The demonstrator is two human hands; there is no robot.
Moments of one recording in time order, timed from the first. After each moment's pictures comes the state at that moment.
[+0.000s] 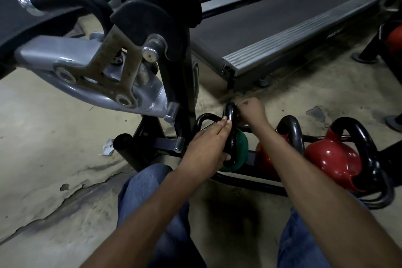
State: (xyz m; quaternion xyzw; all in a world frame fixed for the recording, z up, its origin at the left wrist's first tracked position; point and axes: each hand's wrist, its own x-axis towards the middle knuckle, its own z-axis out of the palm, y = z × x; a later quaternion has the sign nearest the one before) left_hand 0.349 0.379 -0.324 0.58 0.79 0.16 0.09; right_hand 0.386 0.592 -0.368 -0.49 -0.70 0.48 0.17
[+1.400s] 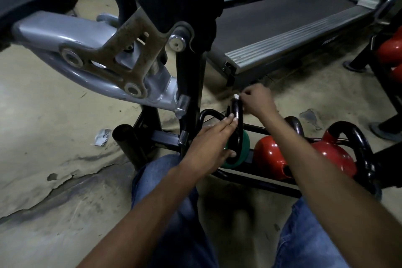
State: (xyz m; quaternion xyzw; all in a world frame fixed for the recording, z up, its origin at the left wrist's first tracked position) left_hand 0.335 0.371 -0.342 0.59 0.76 0.24 0.12; right_hand 0.376 0.584 -0.321 -0.42 -0.85 0.29 0.15
